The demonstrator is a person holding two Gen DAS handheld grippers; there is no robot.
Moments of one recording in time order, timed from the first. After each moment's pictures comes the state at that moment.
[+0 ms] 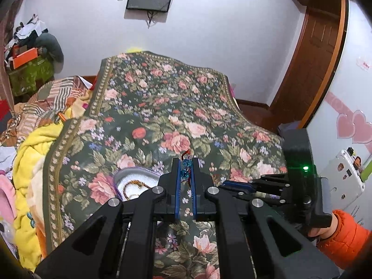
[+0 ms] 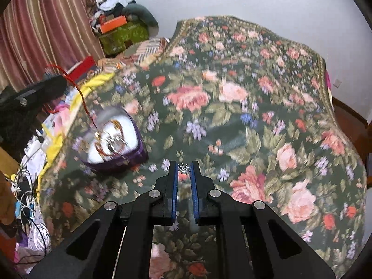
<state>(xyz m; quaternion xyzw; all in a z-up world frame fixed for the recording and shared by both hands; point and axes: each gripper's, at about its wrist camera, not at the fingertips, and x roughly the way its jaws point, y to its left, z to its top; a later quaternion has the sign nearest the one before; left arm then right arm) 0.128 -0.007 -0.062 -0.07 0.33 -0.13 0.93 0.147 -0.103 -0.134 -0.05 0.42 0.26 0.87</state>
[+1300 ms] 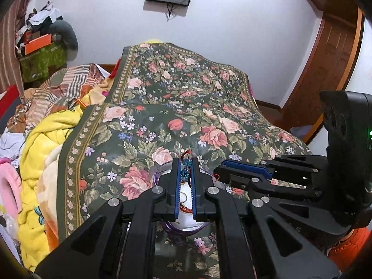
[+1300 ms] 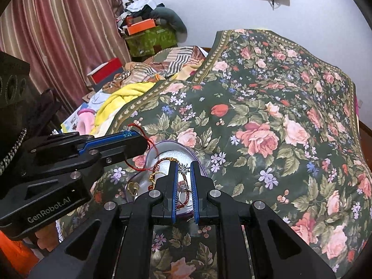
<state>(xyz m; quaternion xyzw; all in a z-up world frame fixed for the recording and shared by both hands) 0.149 0.047 -0.095 -0.08 0.36 -0.10 0.92 0.160 -0.019 -0.127 -0.05 0.40 0.33 0.85</state>
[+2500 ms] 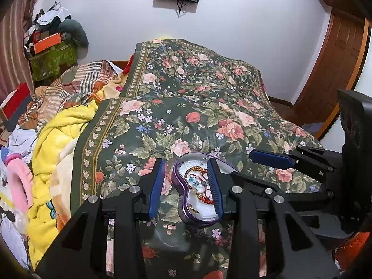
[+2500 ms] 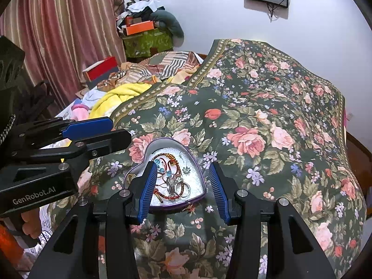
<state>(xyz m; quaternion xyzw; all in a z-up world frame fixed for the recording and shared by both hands) 0.139 0.058 -0.095 -0.07 0.37 -0.06 0.92 0.139 -0.021 -0.114 -0.09 0.37 0.30 0.87</state>
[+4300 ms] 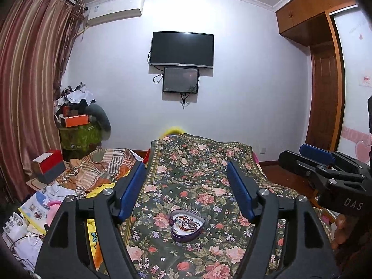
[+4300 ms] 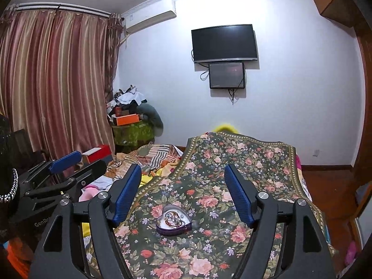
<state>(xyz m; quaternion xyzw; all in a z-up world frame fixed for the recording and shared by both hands) -0.046 0.009 0.055 -0.02 0.11 0.00 0.99 -0.018 -0.099 0.026 0.01 0.12 0.23 0.96</state>
